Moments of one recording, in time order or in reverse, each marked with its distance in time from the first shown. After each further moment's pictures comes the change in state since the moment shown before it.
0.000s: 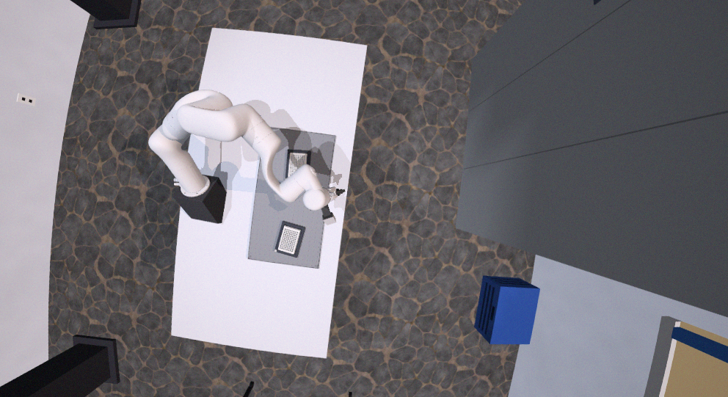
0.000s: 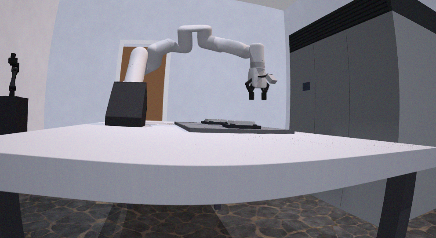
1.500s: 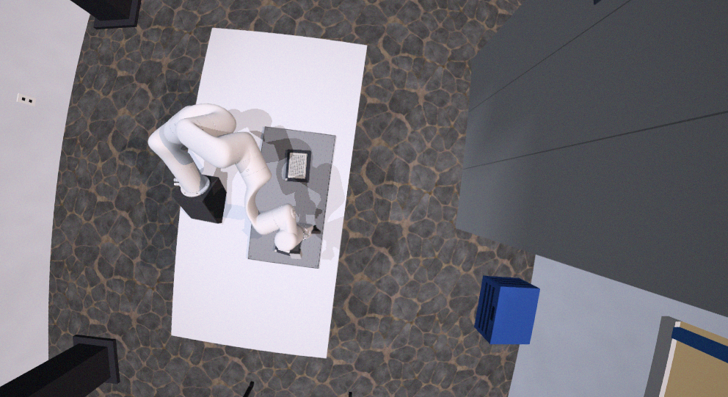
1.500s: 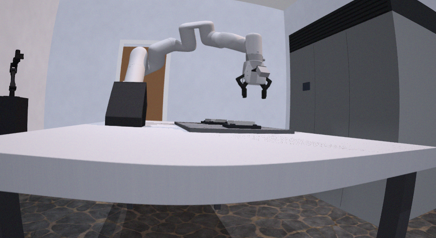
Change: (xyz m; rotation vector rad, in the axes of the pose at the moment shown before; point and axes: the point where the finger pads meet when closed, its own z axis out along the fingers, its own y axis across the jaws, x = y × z) arm 0.116 0.141 -0.006 -0.043 0.045 0.373
